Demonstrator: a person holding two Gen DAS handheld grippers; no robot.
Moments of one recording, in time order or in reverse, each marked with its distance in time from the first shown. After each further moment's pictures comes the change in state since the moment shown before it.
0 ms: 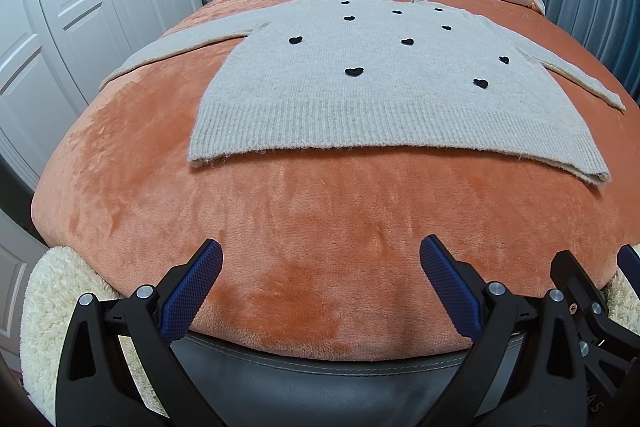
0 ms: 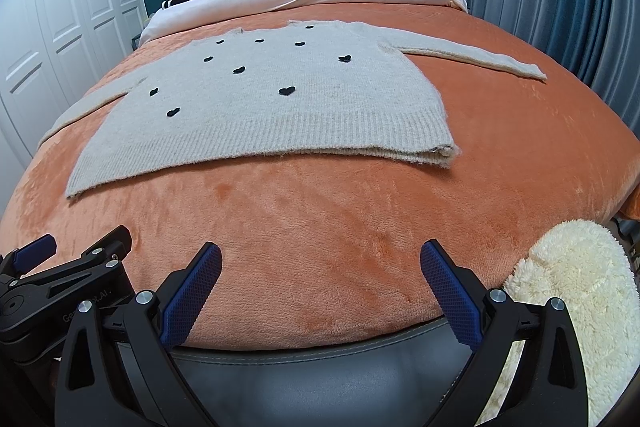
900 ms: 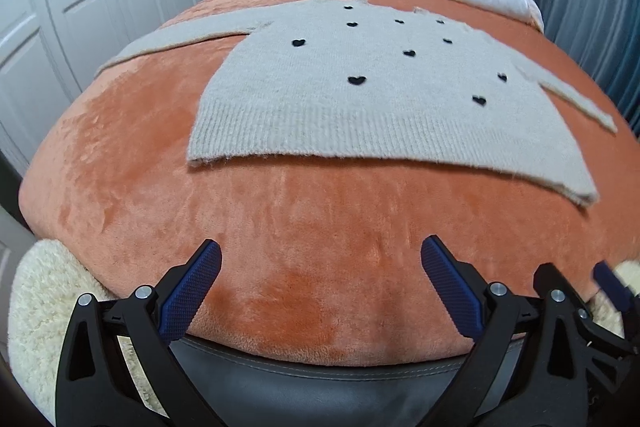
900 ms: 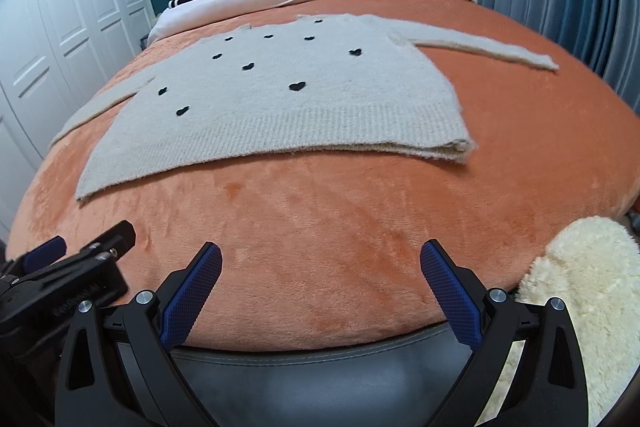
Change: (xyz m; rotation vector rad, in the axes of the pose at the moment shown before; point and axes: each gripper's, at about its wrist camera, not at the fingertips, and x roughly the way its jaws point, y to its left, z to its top) left arm -0.001 0.016 0.005 -0.089 -0.008 -0.065; right arm 0.014 -0.014 0.009 0.063 0.053 0.111
